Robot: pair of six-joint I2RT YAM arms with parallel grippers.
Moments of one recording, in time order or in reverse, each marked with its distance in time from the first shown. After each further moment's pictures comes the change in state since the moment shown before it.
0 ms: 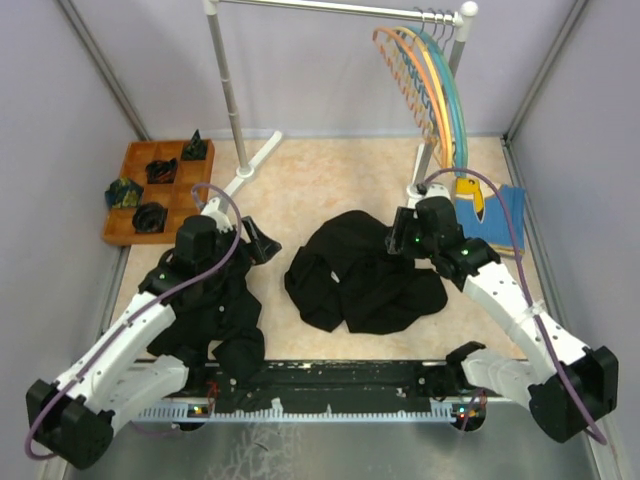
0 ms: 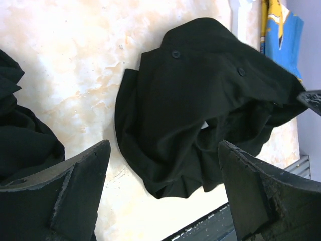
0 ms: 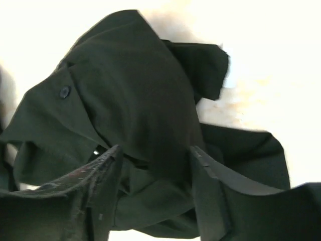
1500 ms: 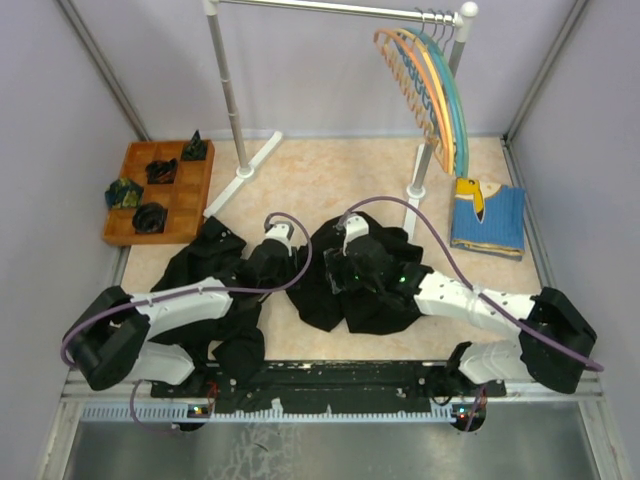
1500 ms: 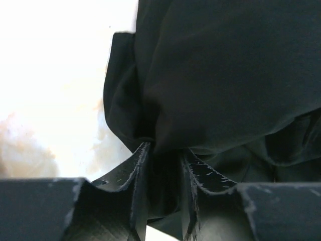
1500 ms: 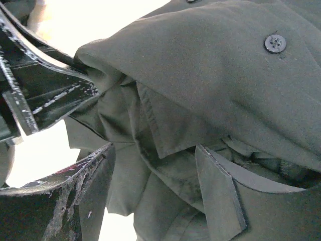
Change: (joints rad) left arm -0.347 0.469 -0.140 0.412 -0.342 0.093; right arm 0.454 0.187 -0.167 0.386 0.101 -0.121
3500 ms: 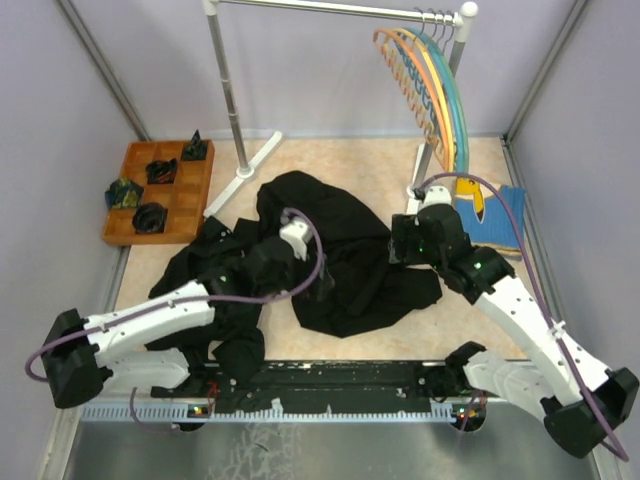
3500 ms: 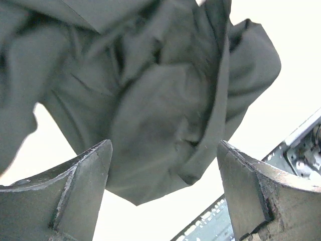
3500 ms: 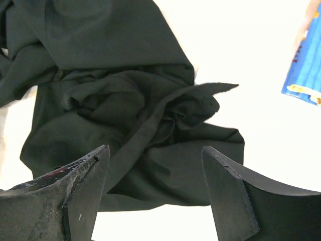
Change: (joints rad) left arm -0.096 -0.198 0.246 -0.295 0.119 0.103; right arm -0.371 -0.290 0.213 -0.533 0.034 -0.020
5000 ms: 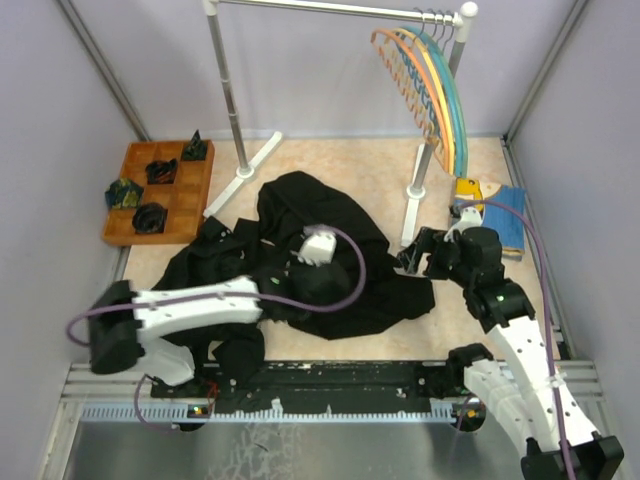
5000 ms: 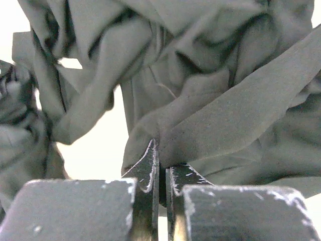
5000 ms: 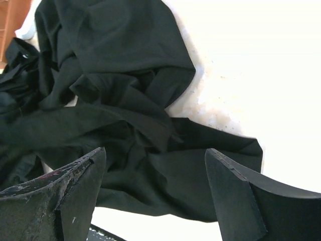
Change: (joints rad) left arm -0.380 0.409 0.289 -0.452 -0.772 -0.266; right arm -0.320 -0.290 -0.279 0.128 -0.396 0.079
